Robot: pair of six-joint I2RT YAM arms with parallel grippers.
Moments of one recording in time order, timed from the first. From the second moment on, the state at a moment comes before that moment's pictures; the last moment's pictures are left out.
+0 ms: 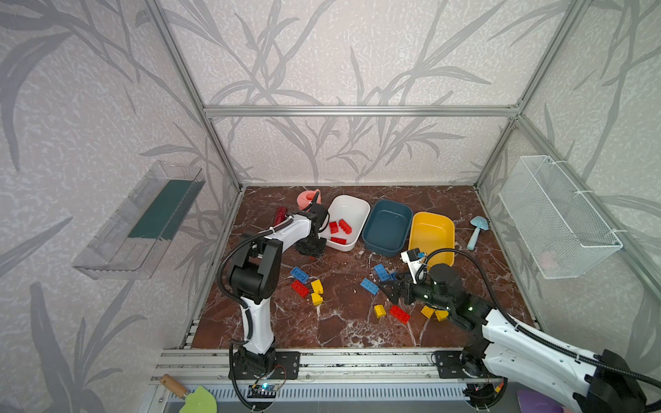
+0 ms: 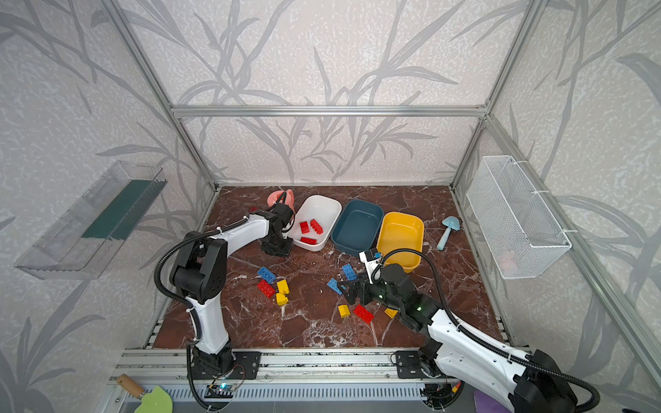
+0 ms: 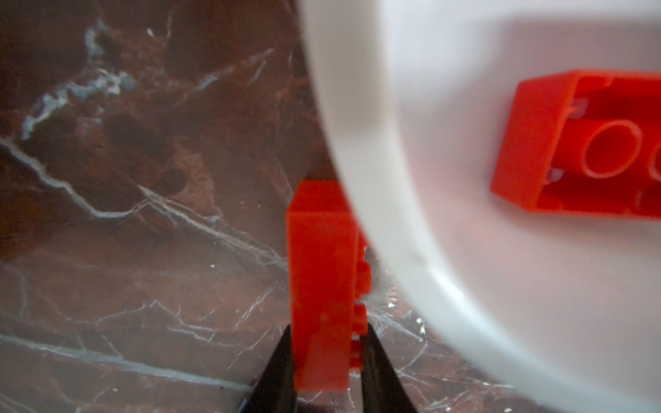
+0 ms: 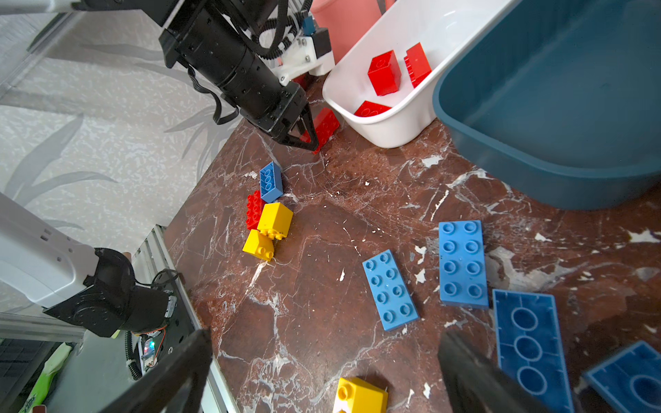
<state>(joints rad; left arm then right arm) -0.33 1.94 1.37 -0.87 -0.08 -0.15 0.73 0.86 0.38 0.04 -0.24 0.53</state>
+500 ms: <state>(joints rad) -0.35 1.70 1.38 -0.91 0.01 -0.18 0.73 0.87 0.38 0.05 -0.24 0.51</state>
